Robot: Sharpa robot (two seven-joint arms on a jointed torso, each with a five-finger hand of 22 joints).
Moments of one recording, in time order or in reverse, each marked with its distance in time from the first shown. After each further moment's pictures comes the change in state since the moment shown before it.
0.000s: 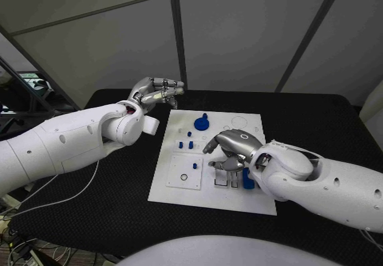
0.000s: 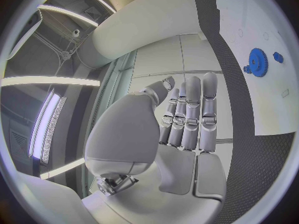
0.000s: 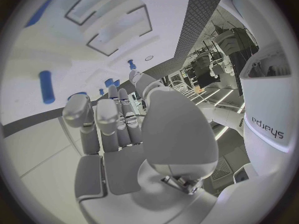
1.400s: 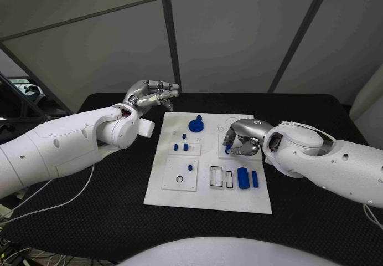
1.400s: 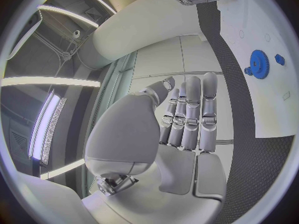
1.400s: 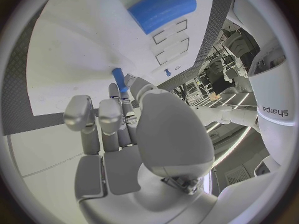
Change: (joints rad) left arm 0.000 -0.002 -0.005 -0.003 0.000 0.001 0.001; left_hand 0.004 0.004 -0.003 -0.003 0.005 0.000 0.000 0.000 0.000 0.000 0.000 0.008 0.000 -0.001 0.001 0.000 -0.003 0.000 0.000 0.000 0.000 -0.001; right arm 0.051 -0.026 0.042 -0.143 0.046 0.213 0.013; right_hand 0.061 0.053 -0.017 0.014 0.018 0.062 -0.011 0.010 0.004 0.076 -0.021 0.063 -0.003 0.011 -0.018 0.009 0.000 0.000 0.043 -0.025 0.022 0.039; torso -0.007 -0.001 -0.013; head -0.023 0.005
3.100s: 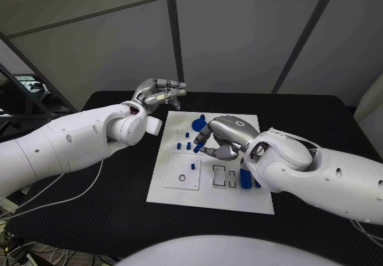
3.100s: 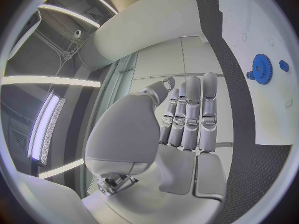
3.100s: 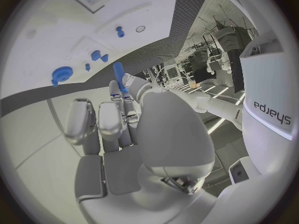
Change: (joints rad) left arm 0.000 0.042 0.000 -0.036 0.000 0.013 -0.002; left_hand 0.000 0.000 0.000 0.000 0.000 0.000 0.000 0.004 0.000 -0.003 -0.003 0.000 0.000 0.000 0.000 0.000 -0.003 0.000 0.000 0.000 0.000 -0.001; right arm -0.026 0.074 -0.002 0.181 -0.025 -0.232 0.007; right_hand 0.028 0.027 0.091 -0.030 -0.023 0.082 -0.013 0.017 0.006 0.100 -0.021 -0.024 0.005 0.011 -0.018 0.039 0.042 0.000 0.065 -0.018 0.068 0.093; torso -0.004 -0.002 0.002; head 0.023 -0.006
